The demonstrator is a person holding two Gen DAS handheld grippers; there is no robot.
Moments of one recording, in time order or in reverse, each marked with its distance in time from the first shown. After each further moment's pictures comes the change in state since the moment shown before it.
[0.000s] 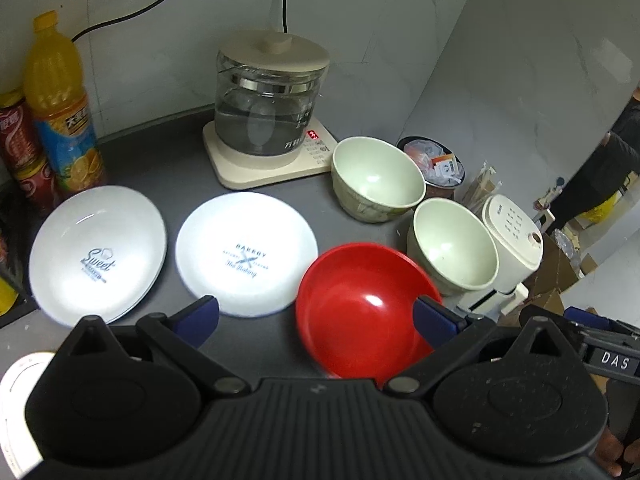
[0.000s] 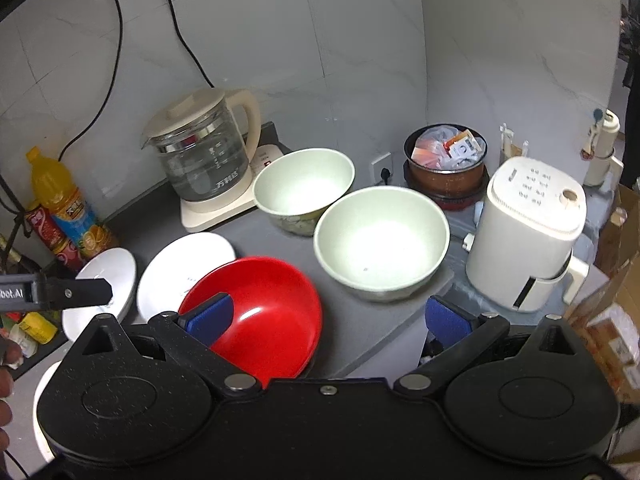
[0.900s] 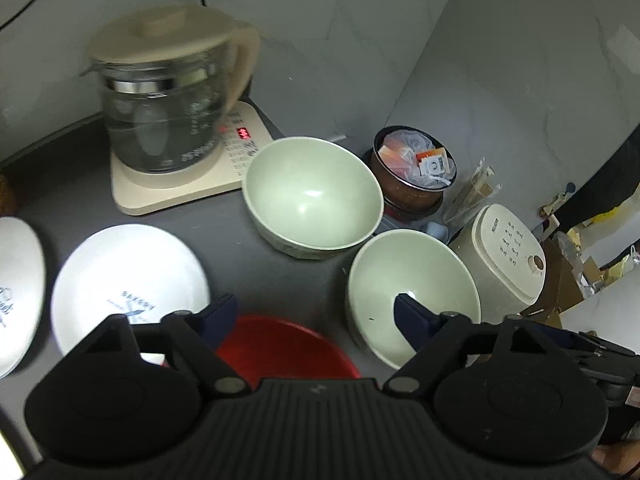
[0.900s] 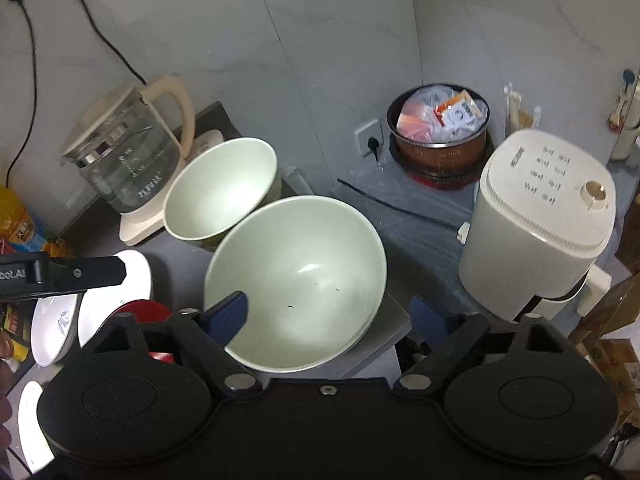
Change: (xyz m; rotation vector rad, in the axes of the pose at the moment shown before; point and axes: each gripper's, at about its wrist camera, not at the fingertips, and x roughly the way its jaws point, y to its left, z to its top) left arm 0.122 -0.098 0.060 -0.004 0.073 -0.004; right arm 0.113 -0.102 0.053 0.058 0.150 0.075
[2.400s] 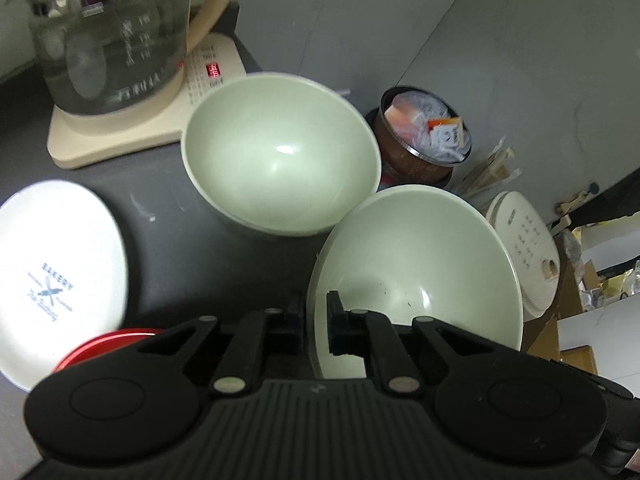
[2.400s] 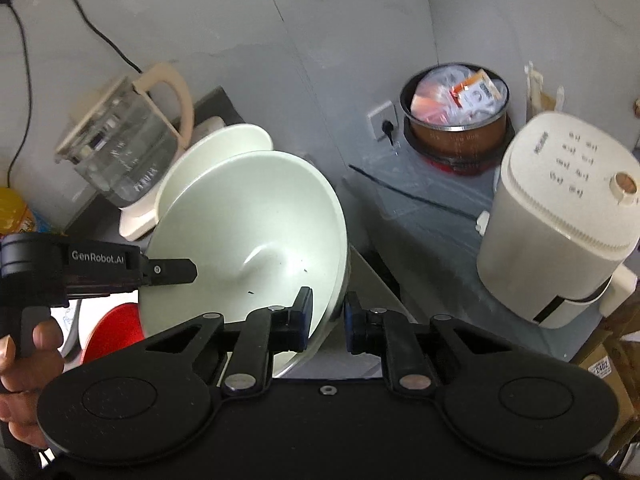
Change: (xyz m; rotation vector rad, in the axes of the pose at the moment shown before) left arm 0.079 -0.017 0.015 -0.098 0.128 -0.014; right arm 0.023 -0.011 0.010 -0.004 0.037 0.062
